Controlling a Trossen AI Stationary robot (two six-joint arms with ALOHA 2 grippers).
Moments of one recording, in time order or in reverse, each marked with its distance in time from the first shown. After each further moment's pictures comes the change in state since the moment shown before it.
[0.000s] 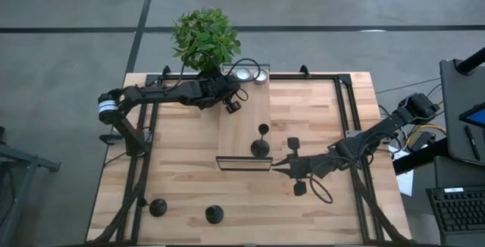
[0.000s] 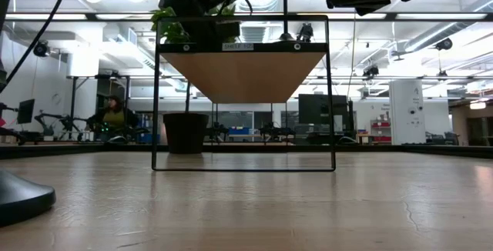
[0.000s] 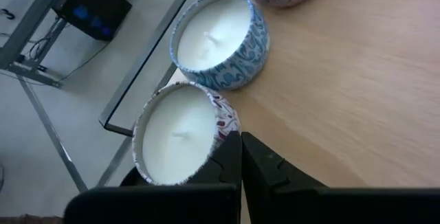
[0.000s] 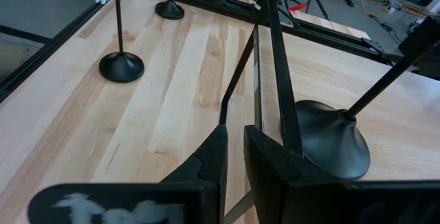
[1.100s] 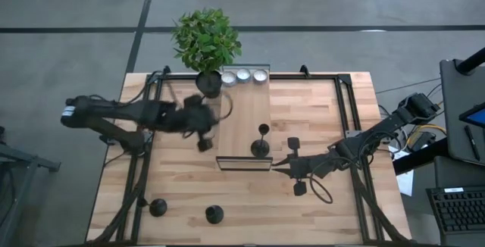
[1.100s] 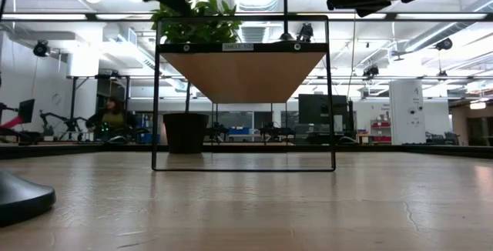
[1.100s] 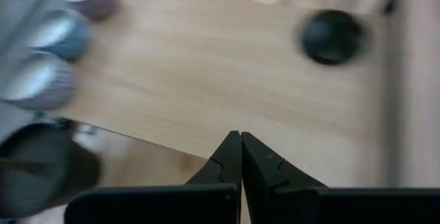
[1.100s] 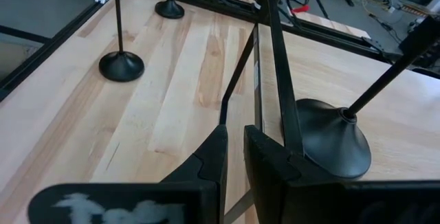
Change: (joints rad) left arm -0.428 -0.411 -0.067 -0.341 0.199 -0.295; right arm 0.000 0.000 -0.005 0.004 0.000 0.002
